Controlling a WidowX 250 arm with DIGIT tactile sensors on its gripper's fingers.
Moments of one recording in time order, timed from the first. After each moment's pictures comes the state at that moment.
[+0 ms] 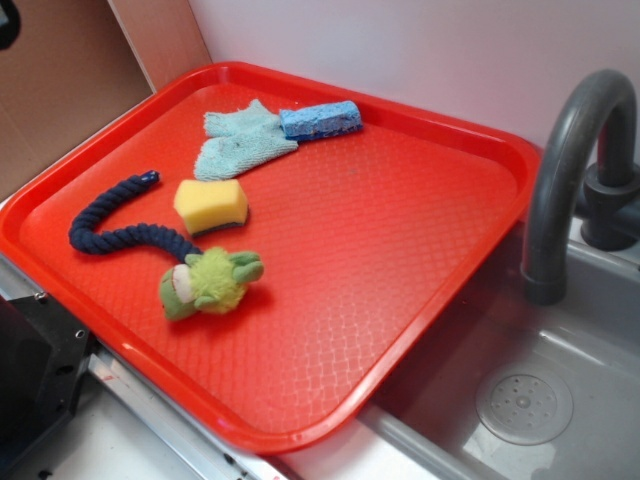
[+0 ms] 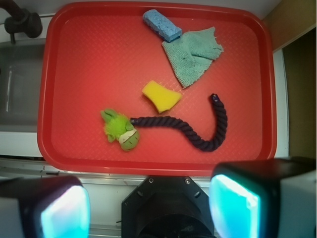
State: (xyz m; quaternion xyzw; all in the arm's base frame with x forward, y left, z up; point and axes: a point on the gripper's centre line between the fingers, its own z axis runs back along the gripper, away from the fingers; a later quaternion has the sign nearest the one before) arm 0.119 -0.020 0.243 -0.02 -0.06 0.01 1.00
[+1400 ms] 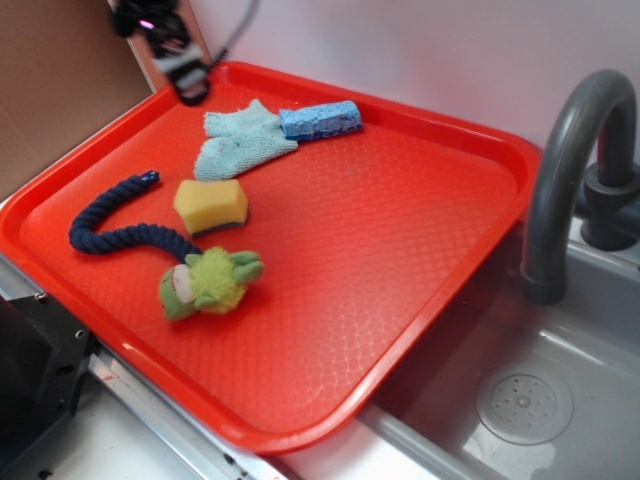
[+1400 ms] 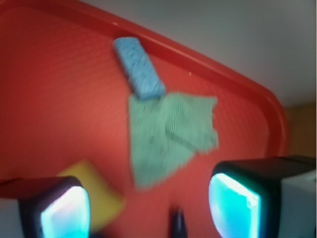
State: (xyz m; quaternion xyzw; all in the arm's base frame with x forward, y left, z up) arm 0.263 0.033 0.130 0.08 -0.08 -0.17 0.98
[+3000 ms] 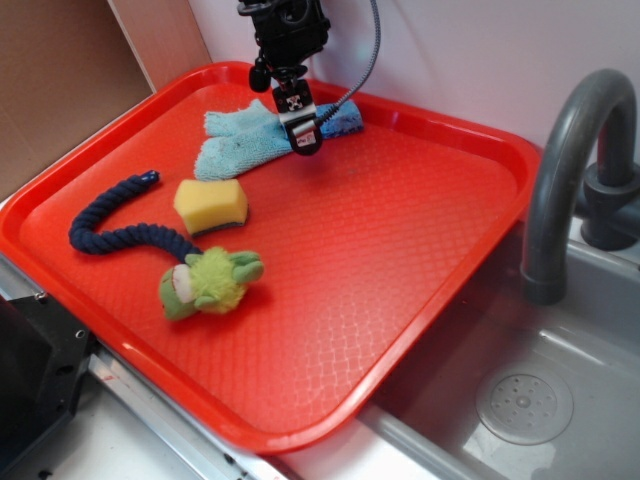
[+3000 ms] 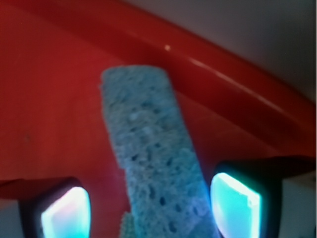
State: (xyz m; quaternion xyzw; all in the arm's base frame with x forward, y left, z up) arm 0.328 0.009 0.055 -0.06 -0.05 -0.28 0.96
